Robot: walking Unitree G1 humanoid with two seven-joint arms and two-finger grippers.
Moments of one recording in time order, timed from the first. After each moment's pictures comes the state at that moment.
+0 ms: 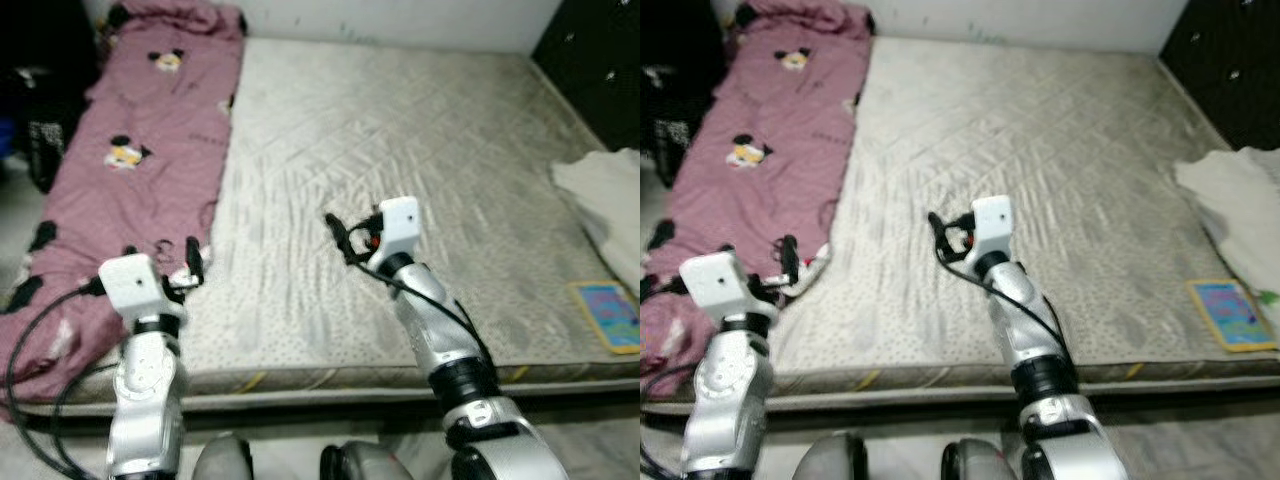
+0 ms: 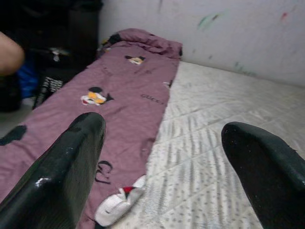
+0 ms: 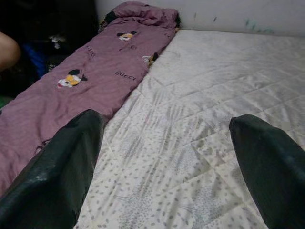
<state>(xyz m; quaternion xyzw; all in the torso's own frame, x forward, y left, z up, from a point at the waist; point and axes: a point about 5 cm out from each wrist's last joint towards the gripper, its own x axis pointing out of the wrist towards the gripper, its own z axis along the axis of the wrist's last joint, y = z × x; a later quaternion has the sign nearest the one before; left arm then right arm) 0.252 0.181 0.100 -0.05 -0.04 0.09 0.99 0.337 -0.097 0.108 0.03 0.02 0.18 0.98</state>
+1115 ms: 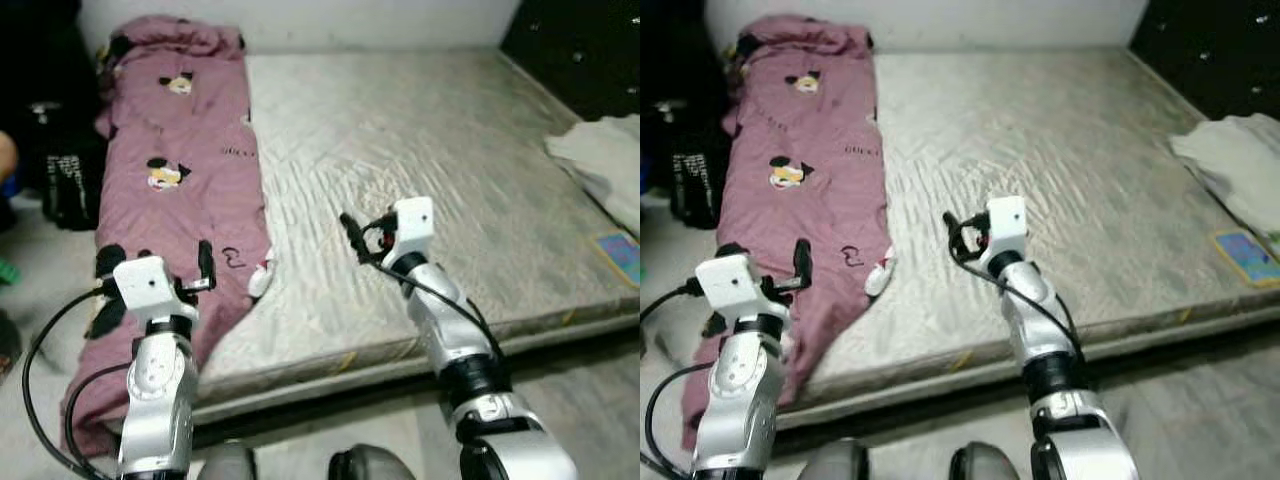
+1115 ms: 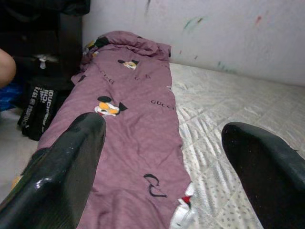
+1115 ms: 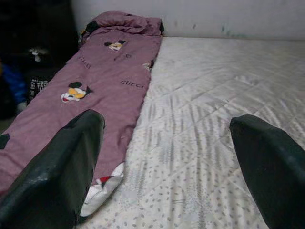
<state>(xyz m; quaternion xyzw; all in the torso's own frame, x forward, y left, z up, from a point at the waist) 0.256 0.178 0.100 -0.06 -0.03 0.09 0.99 0.340 -0.104 0.106 0.03 0.03 0.17 0.98</state>
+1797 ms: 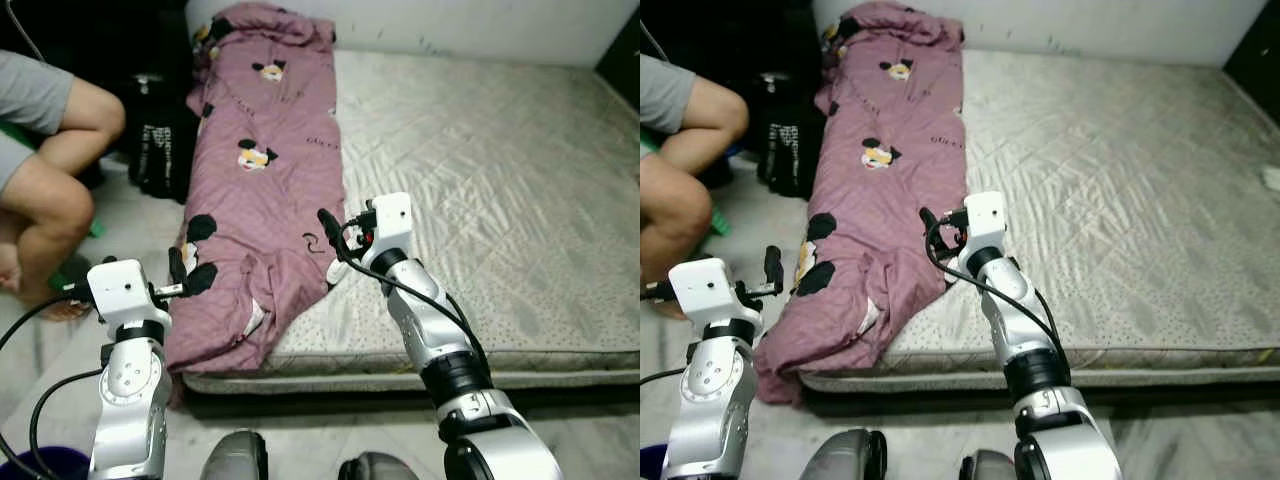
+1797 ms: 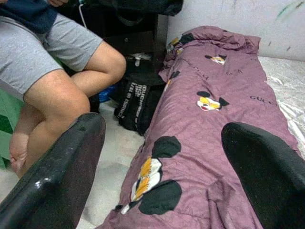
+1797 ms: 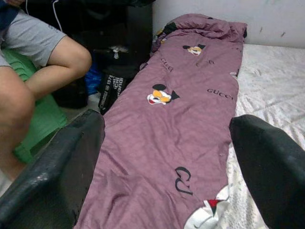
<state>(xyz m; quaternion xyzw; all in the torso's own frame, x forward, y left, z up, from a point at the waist) 0.247 0.200 0.095 0.00 -0.01 0.12 0.99 0.341 -0.086 0.112 0.03 0.01 0.20 0.98</state>
